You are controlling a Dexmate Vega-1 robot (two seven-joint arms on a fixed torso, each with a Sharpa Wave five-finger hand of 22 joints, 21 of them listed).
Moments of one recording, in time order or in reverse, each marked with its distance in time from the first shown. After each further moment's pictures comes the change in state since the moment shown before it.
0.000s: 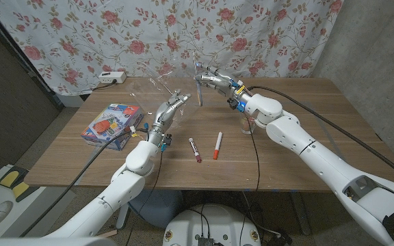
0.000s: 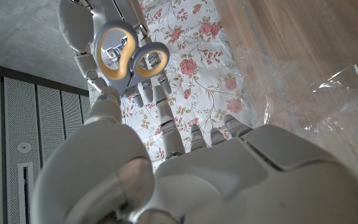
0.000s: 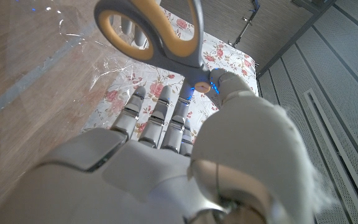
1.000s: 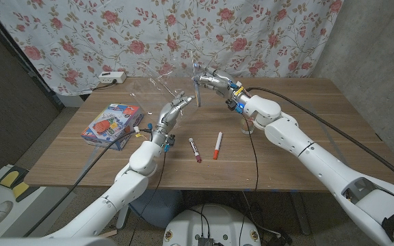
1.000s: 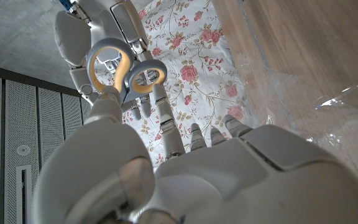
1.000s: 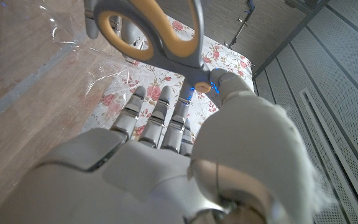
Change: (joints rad) left arm -0.017 -0.019 0.023 0.020 0.004 0.000 -0.010; left_hand 0.009 0.002 -0.004 0.004 -0.004 0.039 0.014 -0.016 0.002 0.009 0.002 0.000 0.000 0.004 0.004 0.000 0.000 0.000 0.000 0.000 0.000; right arm -0.011 0.009 -0.003 -0.005 0.006 0.015 0.004; right_hand 0.000 0.000 -0.004 0.004 0.005 0.006 -0.005 0.000 0.000 0.000 0.000 0.004 -0.005 0.000 0.000 -0.010 0.005 0.000 0.000 0.000 0.000
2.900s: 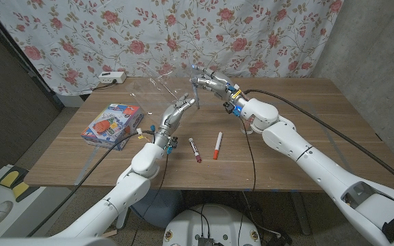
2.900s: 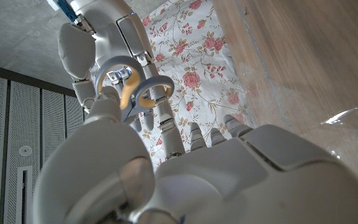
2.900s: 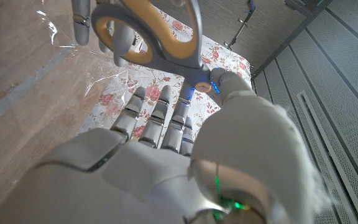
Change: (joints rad) left arm 0.008 -0.005 0.015 -0.008 -0.005 -0.007 -0.014; left_hand 0.004 0.004 -0.014 0.008 0.000 0.018 -0.003 -0.033 0.000 0.012 -0.002 0.000 0.000 0.009 0.002 0.000 0.000 0.000 0.000 0.000 0.000; right arm -0.025 0.005 -0.014 -0.025 -0.041 0.020 -0.038; right_hand -0.001 -0.001 -0.006 -0.006 0.003 0.031 -0.015 0.000 0.000 0.000 0.000 0.007 -0.004 0.013 -0.002 -0.008 0.010 -0.006 -0.006 0.000 0.000
